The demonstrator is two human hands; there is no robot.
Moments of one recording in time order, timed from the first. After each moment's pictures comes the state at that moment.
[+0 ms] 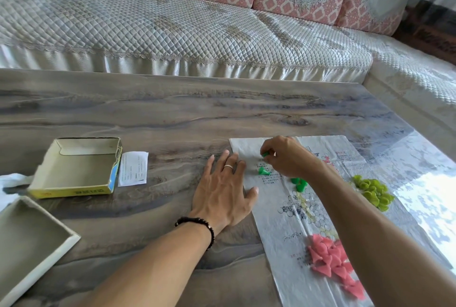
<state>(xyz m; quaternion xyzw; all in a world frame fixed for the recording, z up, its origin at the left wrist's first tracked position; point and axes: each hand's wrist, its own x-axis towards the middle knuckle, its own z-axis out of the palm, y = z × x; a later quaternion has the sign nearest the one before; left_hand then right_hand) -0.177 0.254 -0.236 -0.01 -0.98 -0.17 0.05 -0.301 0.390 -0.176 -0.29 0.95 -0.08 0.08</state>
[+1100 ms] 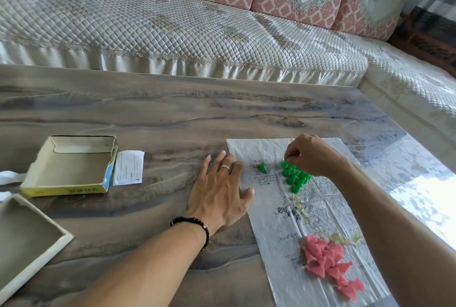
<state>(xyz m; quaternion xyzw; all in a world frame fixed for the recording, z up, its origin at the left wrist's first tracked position) -0.178 0.254 -0.236 -0.01 -0.99 -0.16 0.04 -0.317 0.433 -0.156 -0.26 0.96 -0.04 0.08</state>
